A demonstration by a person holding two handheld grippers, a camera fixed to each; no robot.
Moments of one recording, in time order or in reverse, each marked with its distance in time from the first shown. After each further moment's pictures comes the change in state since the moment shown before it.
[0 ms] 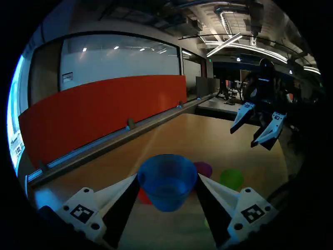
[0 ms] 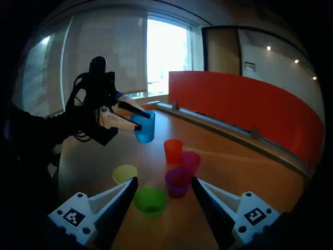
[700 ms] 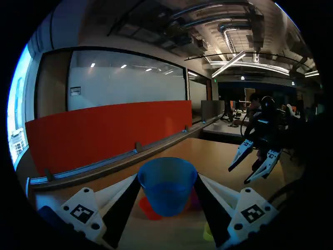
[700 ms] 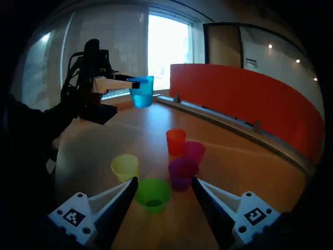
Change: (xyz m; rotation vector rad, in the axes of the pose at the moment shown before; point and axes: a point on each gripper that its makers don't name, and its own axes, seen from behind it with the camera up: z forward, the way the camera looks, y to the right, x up) left arm 0.060 -0.013 -0.035 0.049 0.174 -0.026; right arm -0.031 -0.008 0.015 0.001 -0.038 -0.013
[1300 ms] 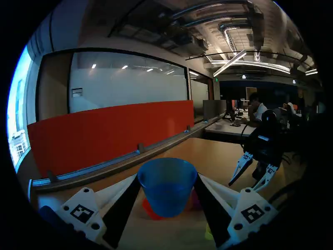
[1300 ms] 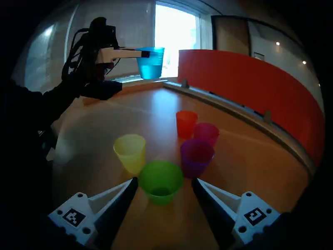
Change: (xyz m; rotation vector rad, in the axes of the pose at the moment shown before) left arm 0.002 -0.004 -0.007 0.018 -0.006 0.012; right arm -0.049 -0.018 0.026 0.045 -0.096 -0.029
